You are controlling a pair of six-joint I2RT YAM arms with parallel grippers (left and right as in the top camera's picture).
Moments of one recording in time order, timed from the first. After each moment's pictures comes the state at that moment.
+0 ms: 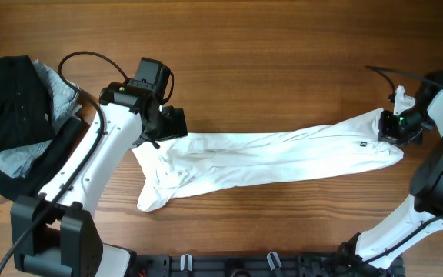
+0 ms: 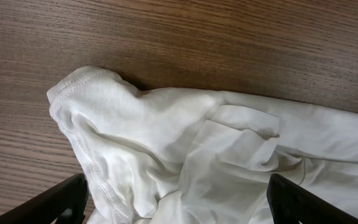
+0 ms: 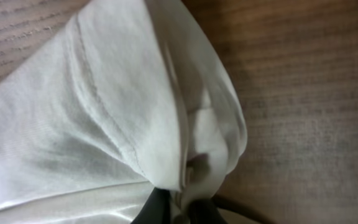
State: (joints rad) left arm -0.28 1.61 1.23 -1.03 -0.01 -0.47; right arm -0.48 2.00 1.32 -0.91 -0.09 -0.26
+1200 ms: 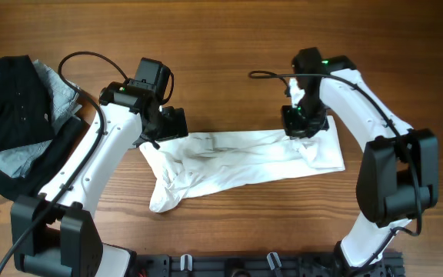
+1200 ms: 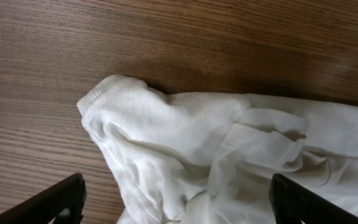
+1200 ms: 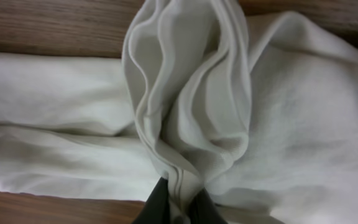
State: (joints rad) left arm -0.28 1.61 1.23 -1.03 -0.01 -0.47; right arm 0.24 1.92 1.41 -1.17 -0.14 0.14
